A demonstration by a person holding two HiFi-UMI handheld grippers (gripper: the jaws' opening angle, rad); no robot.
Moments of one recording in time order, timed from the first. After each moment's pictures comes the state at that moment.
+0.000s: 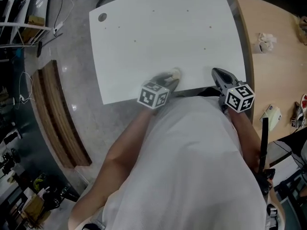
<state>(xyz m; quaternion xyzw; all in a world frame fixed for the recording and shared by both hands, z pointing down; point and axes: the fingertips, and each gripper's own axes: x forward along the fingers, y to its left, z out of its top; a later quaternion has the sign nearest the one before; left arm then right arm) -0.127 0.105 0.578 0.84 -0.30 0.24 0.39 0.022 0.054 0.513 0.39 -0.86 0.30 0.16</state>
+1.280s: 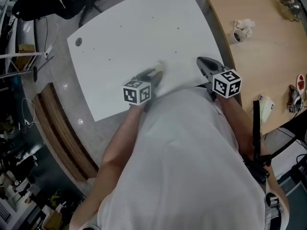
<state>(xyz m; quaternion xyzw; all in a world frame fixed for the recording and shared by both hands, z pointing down) -0.079 0.032 0.569 0.83 -0.33 0.22 0.40 0.090 -0.001 0.522 0.41 -0.85 0.32 0.12</state>
